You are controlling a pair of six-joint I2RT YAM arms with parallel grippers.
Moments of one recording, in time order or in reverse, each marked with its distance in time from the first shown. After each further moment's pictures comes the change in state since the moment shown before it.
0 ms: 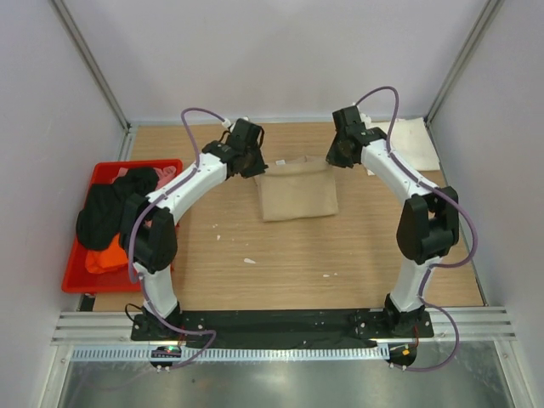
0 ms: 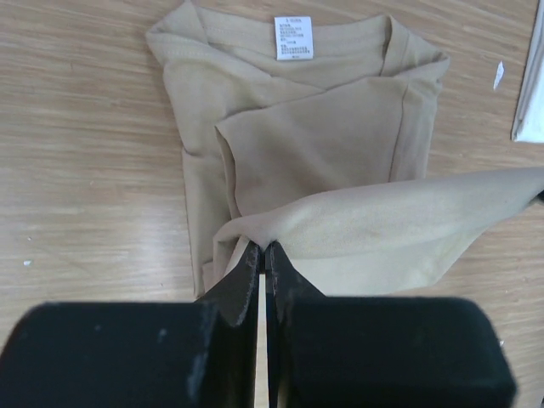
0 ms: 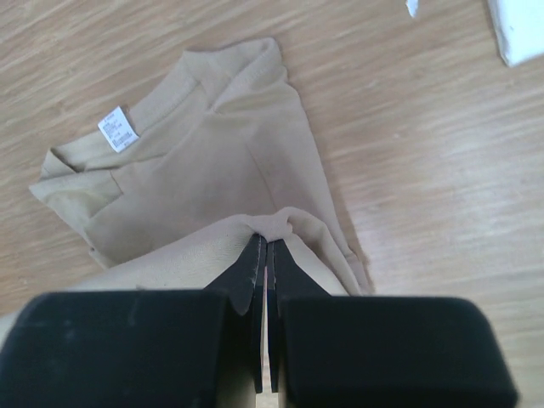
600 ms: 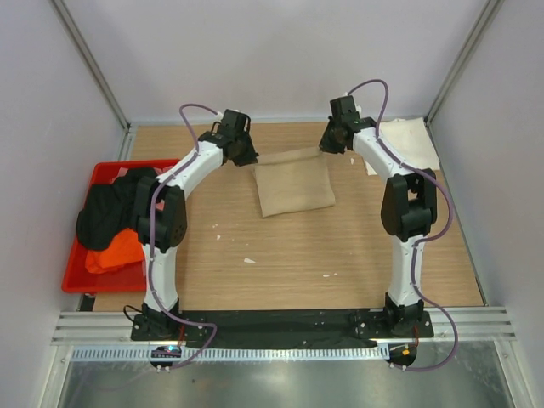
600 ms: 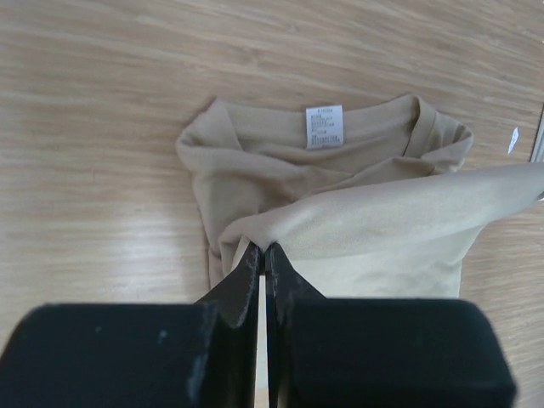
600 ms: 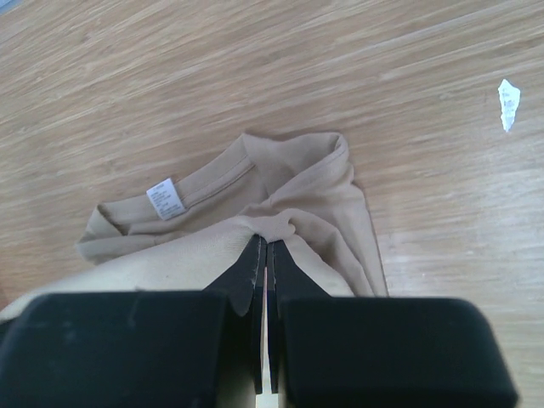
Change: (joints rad) left arm 0.148 0.206 0.138 0.061 0.134 0.061; right arm -0.045 0.286 0.282 0.073 -0.133 -0.052
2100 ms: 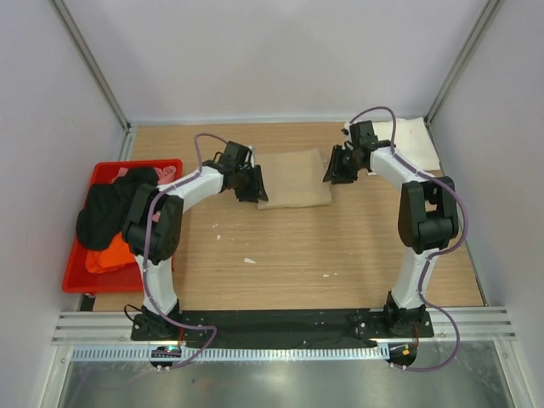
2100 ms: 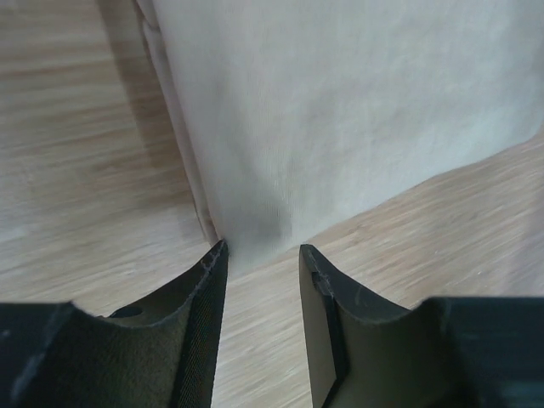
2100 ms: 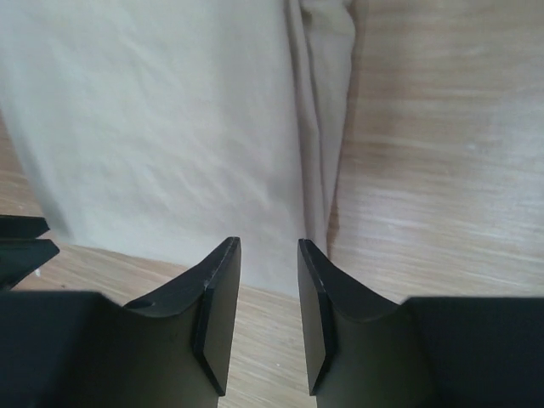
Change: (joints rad) left arm -0.024 -0.116 -0.364 0.133 0.258 0.145; right arm -0.100 -0.163 -0.369 0.065 -0.358 -0.247
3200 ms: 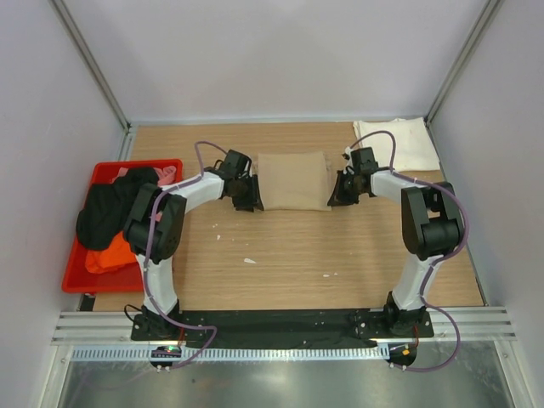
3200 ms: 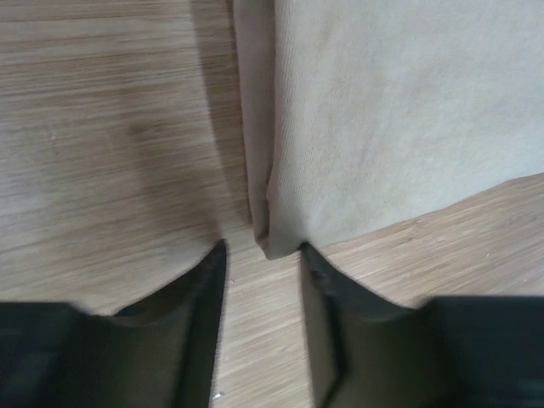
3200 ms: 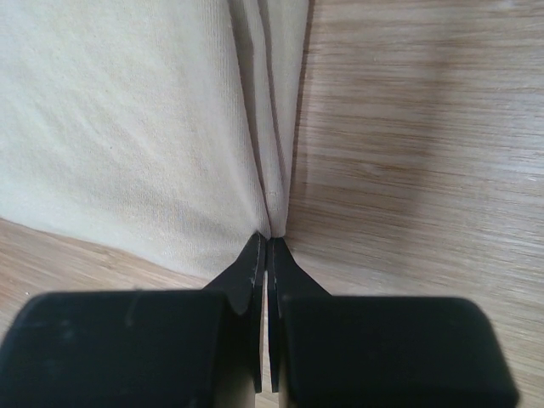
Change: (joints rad) left arm -0.018 0.005 -0.096 0.000 -0.044 -0.009; right arm 0.000 -0.065 -0.361 0.223 -0.015 -0.009
